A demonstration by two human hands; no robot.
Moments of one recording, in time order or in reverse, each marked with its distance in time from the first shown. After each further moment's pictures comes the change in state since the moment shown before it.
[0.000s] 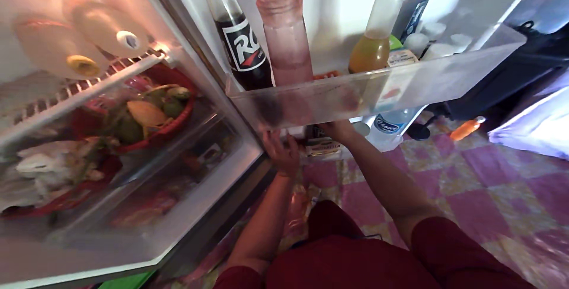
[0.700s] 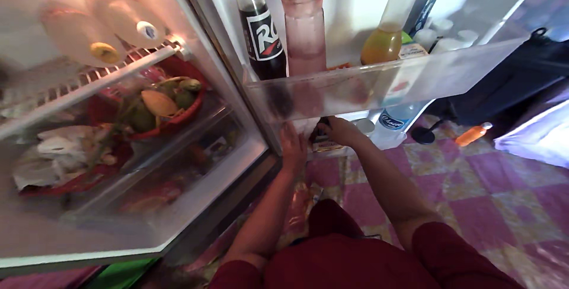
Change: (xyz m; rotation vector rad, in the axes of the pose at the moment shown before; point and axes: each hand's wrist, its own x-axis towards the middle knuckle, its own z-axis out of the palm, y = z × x) left_hand 0.015 0.026 -0.027 0.011 -0.607 -0.275; right_hand 0.009 -0.022 -0.015 -0.154 -0.678 0.560
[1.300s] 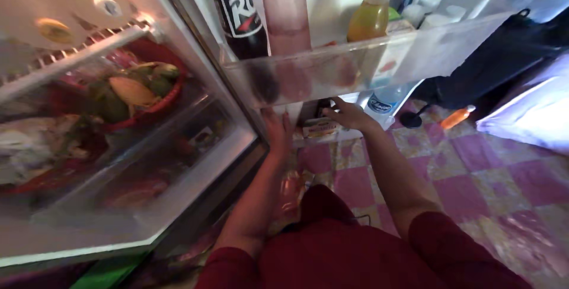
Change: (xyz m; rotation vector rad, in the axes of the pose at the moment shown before) left_hand 0.015 -0.006 0.003 -0.066 0.050 -0.068; right_hand -0.015 0.056 -0.009 0.217 0.072 -0.075
